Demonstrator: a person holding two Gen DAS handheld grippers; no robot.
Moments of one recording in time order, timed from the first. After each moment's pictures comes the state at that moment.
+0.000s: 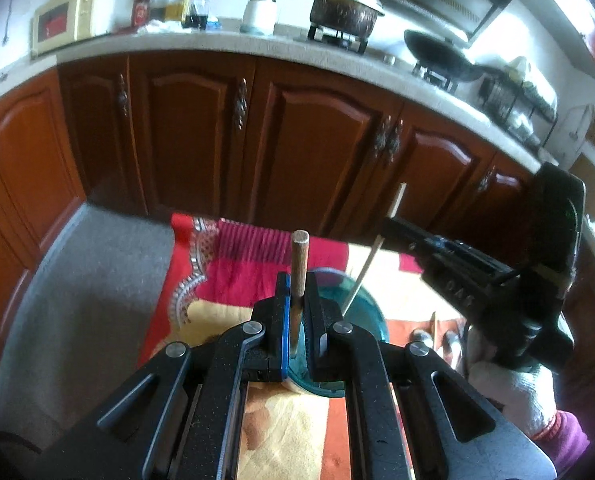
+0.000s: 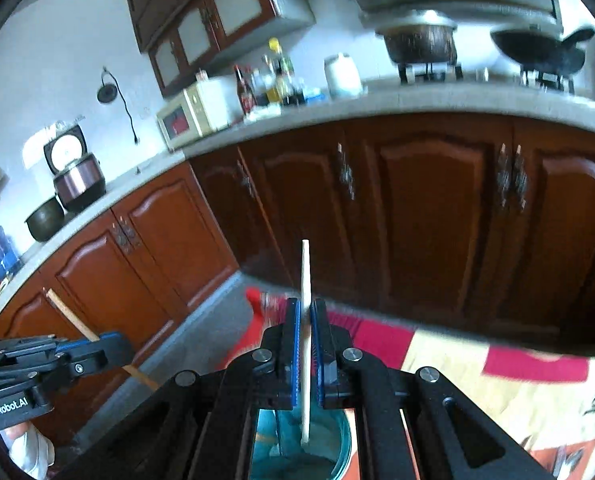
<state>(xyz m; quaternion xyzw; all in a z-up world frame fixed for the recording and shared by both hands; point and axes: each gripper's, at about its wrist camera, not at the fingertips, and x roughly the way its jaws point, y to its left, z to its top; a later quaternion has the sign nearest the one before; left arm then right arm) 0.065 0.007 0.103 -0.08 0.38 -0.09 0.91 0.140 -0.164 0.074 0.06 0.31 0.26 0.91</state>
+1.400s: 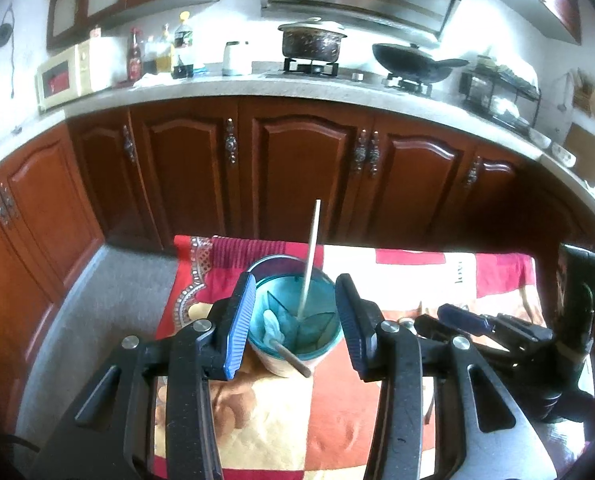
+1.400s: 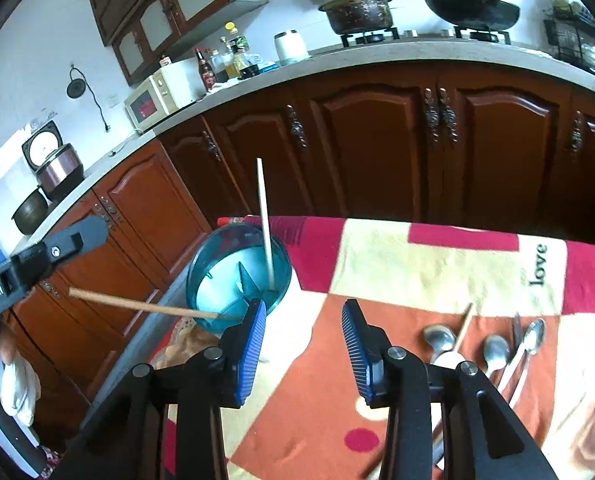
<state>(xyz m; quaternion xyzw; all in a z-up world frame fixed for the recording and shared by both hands) -0.017 -0.053 0.131 -0.02 0.31 -0.07 0.95 0.022 -0.250 0.055 0.08 0.36 0.19 0.91</state>
